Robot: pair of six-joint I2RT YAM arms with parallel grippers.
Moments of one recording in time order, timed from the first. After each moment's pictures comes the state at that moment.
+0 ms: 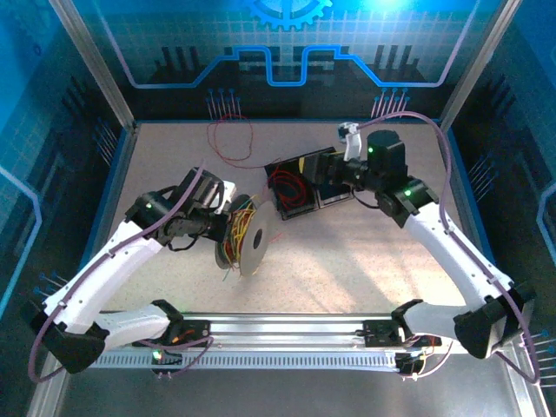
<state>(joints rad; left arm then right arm) -0.59 1.13 1.27 -1.19 0.02 -0.30 0.43 1.24 1.21 -0.34 -0.43 0.47</state>
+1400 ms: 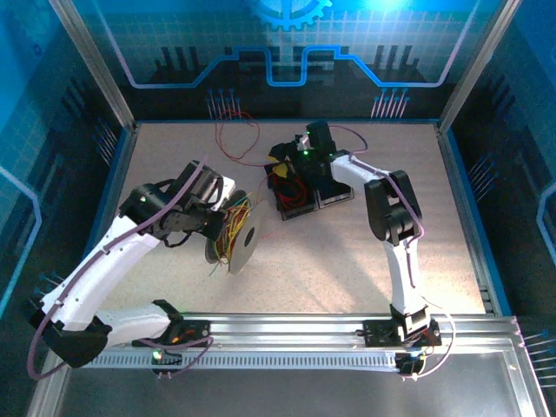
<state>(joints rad) -0.60 1.17 1.40 -1.31 -0.06 -0.21 0.40 2.25 1.69 -0.05 -0.76 1.20</state>
